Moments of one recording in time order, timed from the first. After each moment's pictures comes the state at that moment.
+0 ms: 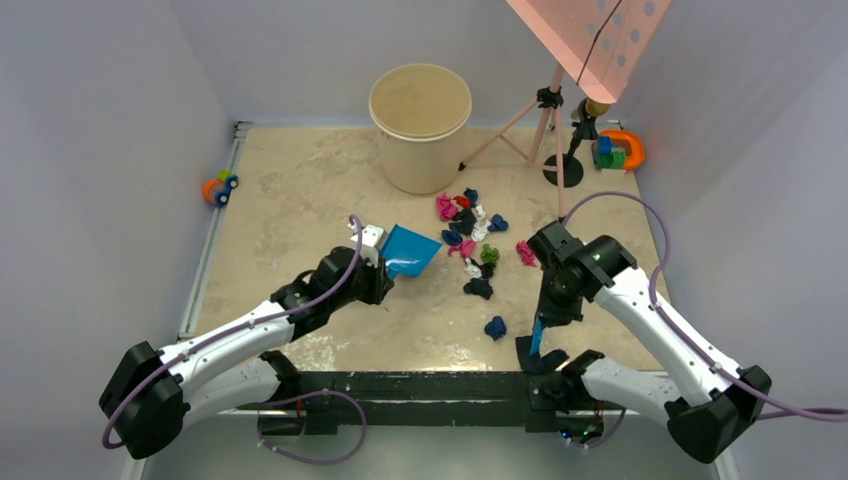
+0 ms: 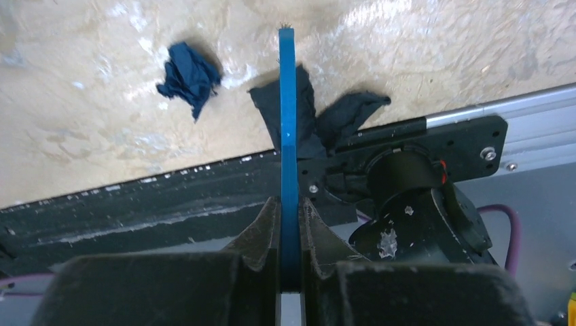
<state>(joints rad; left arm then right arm) -0.76 0.99 0.50 -0.09 -0.08 -0.38 0.57 1.04 1.04 -1.43 0.16 0.84</state>
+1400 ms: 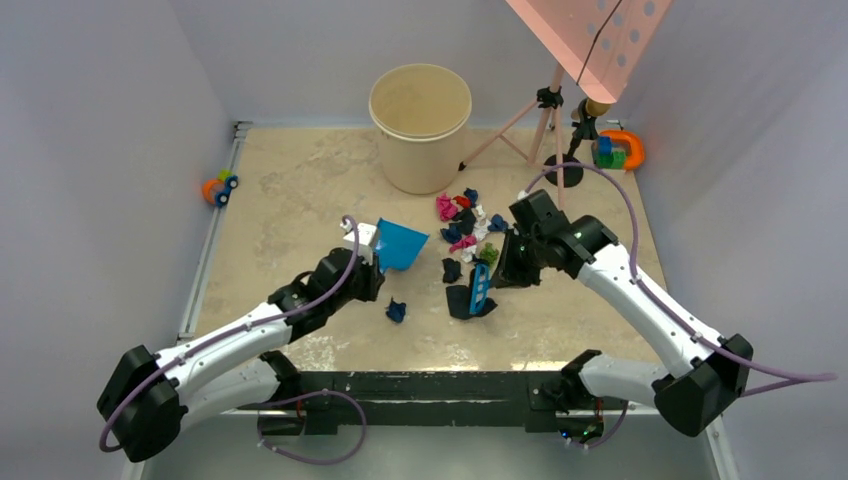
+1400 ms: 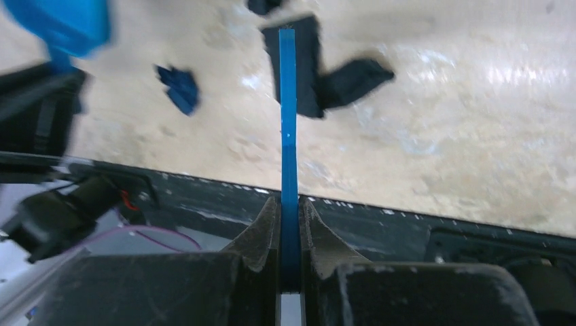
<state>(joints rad) -0.76 0.98 0.50 -0.11 -0.19 -0.37 0.57 1.17 1.15 -1.03 -0.10 0.79</state>
